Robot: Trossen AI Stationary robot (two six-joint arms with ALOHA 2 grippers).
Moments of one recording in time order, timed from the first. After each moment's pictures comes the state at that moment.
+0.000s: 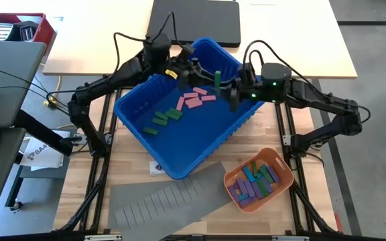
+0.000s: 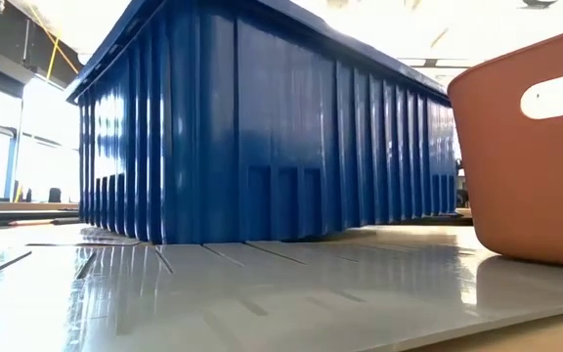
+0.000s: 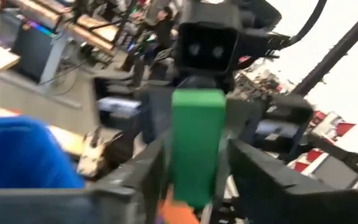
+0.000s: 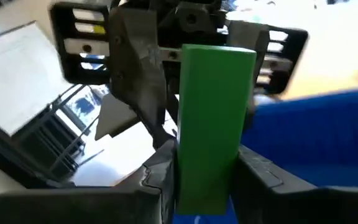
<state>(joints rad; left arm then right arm) 0.42 1.71 1.90 -0.22 0.66 -0.52 -0.16 1.32 1.54 -0.38 0.05 0.46</state>
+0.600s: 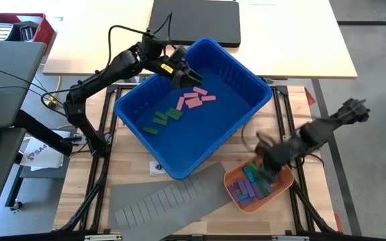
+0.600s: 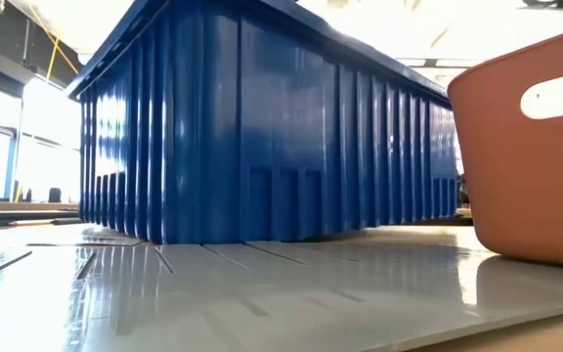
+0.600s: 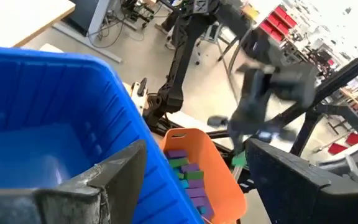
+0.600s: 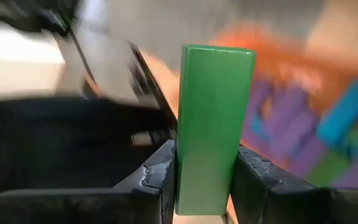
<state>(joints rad) 0.52 1.67 1.90 -0.59 0.67 -0.35 0.47 1.04 1.11 -0.88 -0.09 1.23</state>
